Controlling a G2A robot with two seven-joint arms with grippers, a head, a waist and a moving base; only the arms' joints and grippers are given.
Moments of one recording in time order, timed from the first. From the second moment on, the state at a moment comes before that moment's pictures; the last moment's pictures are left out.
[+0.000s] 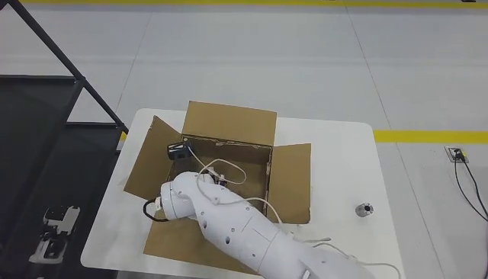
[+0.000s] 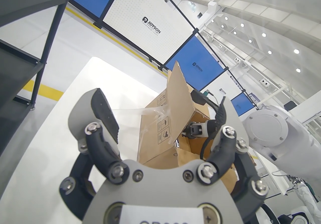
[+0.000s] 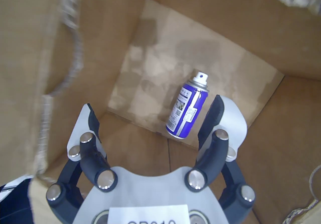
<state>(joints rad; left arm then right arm) 1.82 -1.20 -2.06 -1.82 0.27 -0.61 -0.06 -0.29 -2.00 0.44 -0.69 -0.81 0.72 0.80</state>
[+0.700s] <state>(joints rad) 1.78 -1.20 -1.99 -1.88 0.35 -0.57 -0.10 -1.23 -1.62 0.87 -2.24 -1.66 0.57 0.80</state>
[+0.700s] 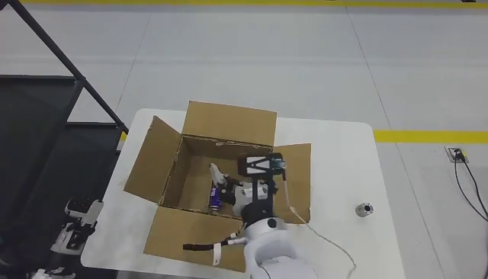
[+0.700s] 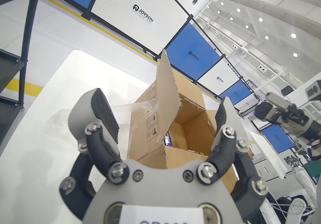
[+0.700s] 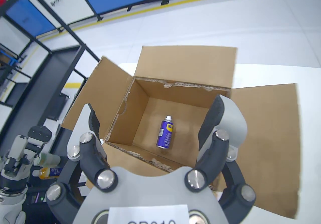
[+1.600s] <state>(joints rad) 1.68 -1.20 -1.80 -1.98 0.57 -0.42 -0.16 -1.68 -1.50 1.72 -2.16 -1.19 -0.27 0.81</state>
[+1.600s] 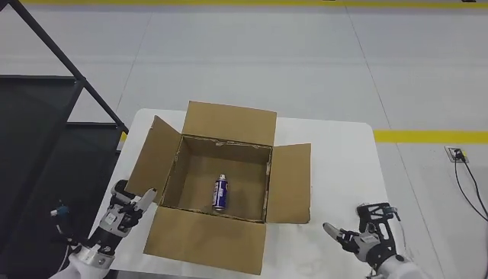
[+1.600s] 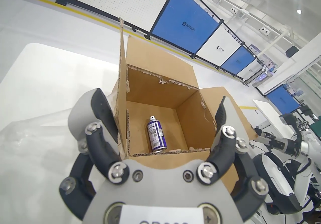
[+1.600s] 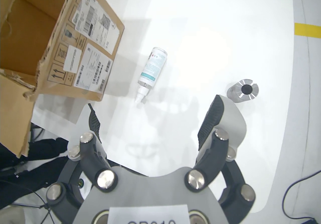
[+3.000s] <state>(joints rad) 1.72 -1.20 -1.85 -2.00 0.49 -0.42 -0.13 -1.38 -1.53 1.26 -1.66 -1.66 0.26 0.63</state>
